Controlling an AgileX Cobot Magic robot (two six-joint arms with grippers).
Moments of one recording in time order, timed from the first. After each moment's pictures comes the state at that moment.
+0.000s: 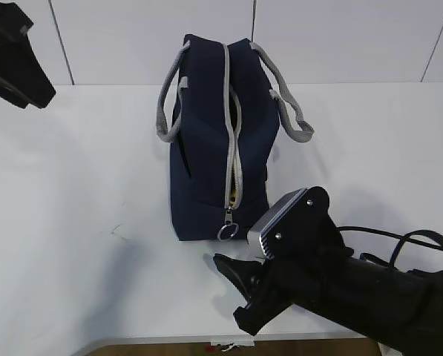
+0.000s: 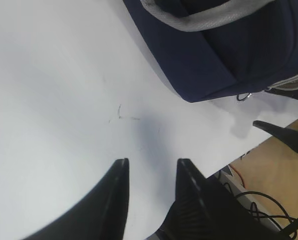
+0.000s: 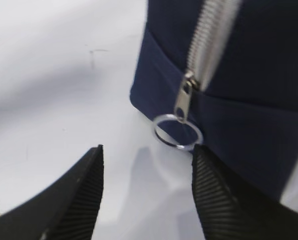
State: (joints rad) left arm -0.25 1.54 -1.48 -0.35 1.24 0.22; right arm 0.68 1.80 -0.47 -0.04 -0.80 -0.08
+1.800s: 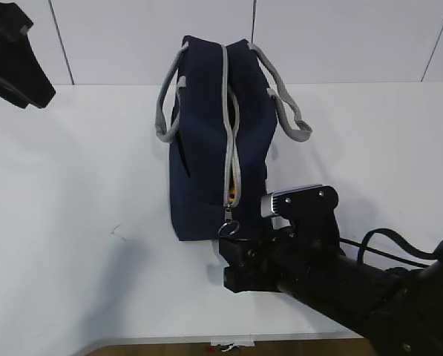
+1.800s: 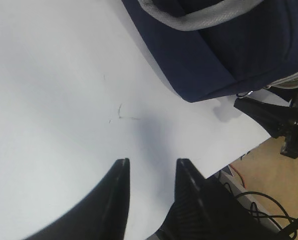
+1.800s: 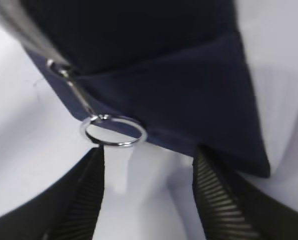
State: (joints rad) left arm -0.25 1.54 -1.48 -0.35 1.24 0.22; right arm 0.68 1.92 -0.54 0.11 -0.83 0.25
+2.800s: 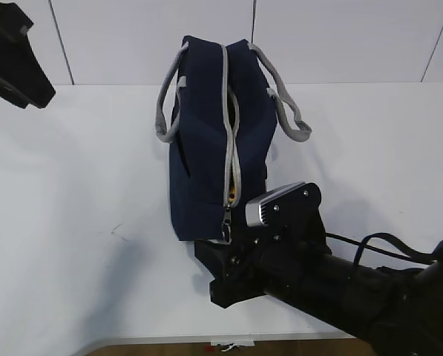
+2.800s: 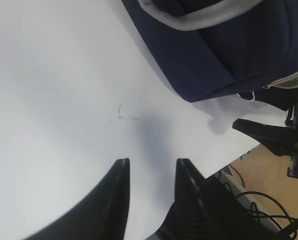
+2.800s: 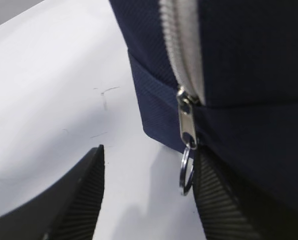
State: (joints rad) left arm -0.25 1.54 -1.48 -0.35 1.24 0.22; right arm 0.68 1.93 -0.54 -0.08 -0.95 0.26
